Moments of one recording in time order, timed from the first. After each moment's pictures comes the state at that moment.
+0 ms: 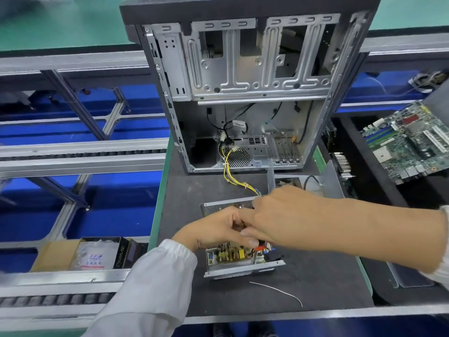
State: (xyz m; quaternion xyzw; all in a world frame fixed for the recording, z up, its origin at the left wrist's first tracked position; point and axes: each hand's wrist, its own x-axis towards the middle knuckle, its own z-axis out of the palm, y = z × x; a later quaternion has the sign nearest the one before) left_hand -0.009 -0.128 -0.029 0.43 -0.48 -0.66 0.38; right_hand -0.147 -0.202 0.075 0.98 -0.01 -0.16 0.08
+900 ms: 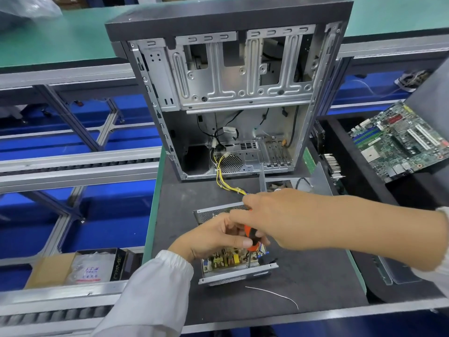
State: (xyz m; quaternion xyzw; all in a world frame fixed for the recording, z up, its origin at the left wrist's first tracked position) left_hand -0.013 -0.126 -0.035 0.39 -0.41 -0.71 0.42; right_hand -0.156 -0.211 0.085 0.98 -0.05 -0.18 0.00
